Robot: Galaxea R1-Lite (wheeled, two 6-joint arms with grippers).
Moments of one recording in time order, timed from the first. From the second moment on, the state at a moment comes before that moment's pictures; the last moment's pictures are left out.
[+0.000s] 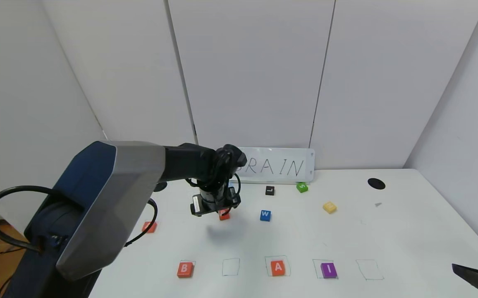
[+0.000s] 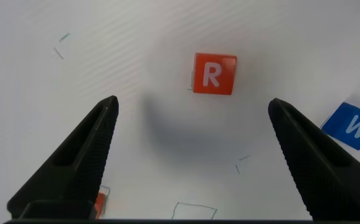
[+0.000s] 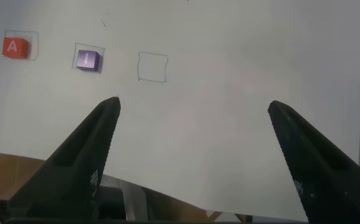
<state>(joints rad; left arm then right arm) -0.48 2.45 -1.98 0.70 0.30 -0.75 0.03 1.02 -0.52 0.16 0.05 -0.03</state>
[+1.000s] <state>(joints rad) -0.50 2.54 -1.98 0.59 0.38 -0.76 0.04 1.01 -0.52 0.16 0.05 -0.03</state>
